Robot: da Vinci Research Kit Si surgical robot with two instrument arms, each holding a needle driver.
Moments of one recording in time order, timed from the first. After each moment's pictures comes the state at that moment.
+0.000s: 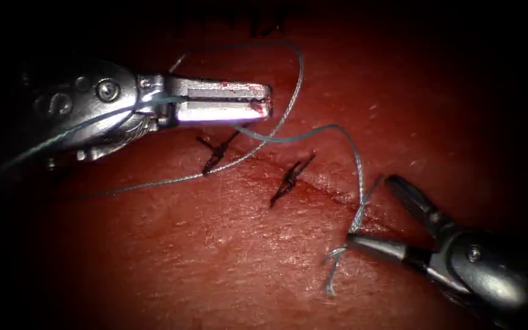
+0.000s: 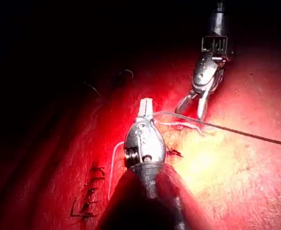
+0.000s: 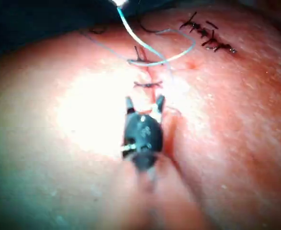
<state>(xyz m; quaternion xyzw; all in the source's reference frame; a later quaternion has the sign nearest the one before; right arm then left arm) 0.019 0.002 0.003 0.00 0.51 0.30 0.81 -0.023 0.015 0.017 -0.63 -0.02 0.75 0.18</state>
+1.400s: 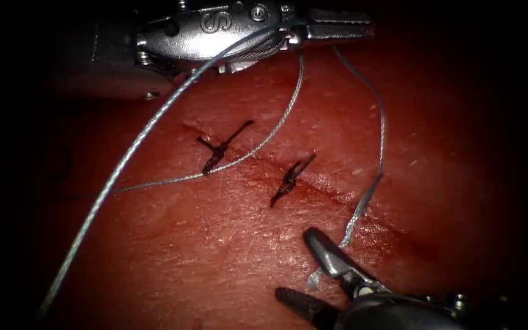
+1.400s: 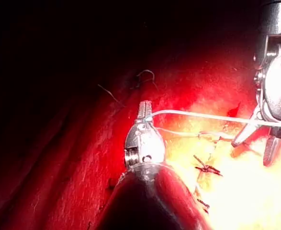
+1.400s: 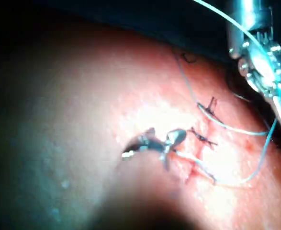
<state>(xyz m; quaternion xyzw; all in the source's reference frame) 0.024 -0.002 0.004 -0.18 0.40 0.07 0.90 -0.029 0.020 0.024 -0.63 0.00 0.76 0.18</state>
